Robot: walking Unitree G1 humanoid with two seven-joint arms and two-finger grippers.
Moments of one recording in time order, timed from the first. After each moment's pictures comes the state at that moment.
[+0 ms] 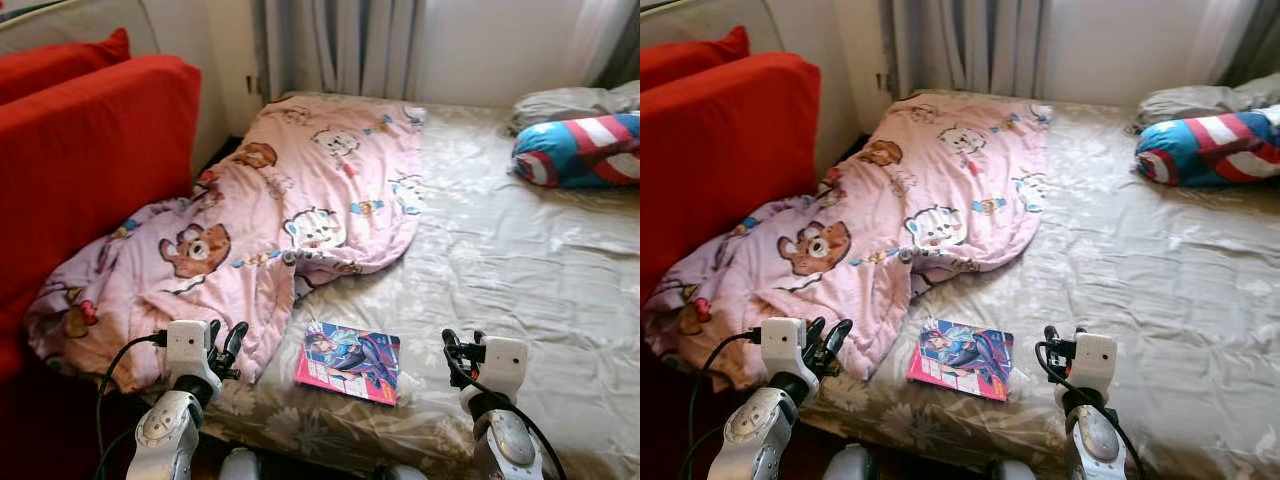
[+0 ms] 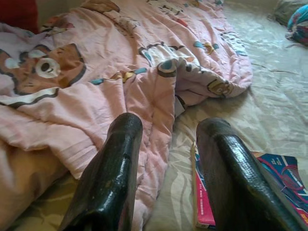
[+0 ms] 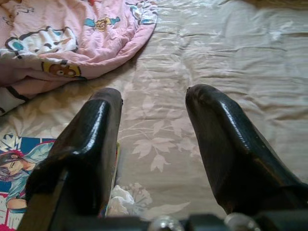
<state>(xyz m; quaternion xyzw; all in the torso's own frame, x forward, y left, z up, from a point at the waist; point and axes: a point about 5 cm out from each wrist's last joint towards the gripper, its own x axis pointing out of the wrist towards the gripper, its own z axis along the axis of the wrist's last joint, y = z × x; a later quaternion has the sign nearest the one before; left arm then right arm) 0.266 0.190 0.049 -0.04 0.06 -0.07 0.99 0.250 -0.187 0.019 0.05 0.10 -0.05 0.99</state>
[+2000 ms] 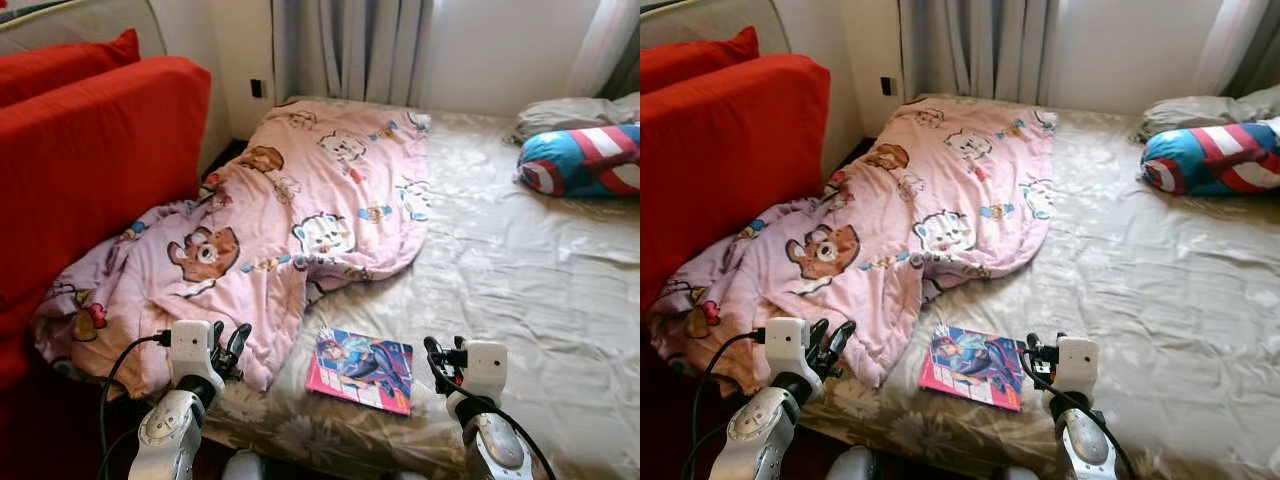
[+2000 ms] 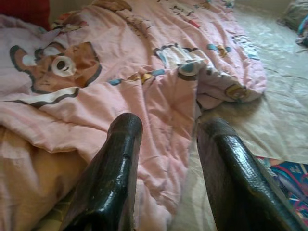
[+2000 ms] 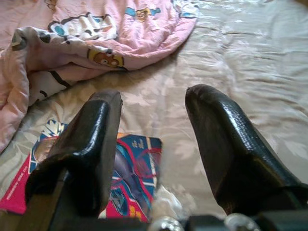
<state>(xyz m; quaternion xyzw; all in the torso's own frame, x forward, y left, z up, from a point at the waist) 0.266 0.188 0.047 -0.05 0.07 -0.07 0.99 0.248 -0.173 0.012 0.05 0.12 0.00 0.99</state>
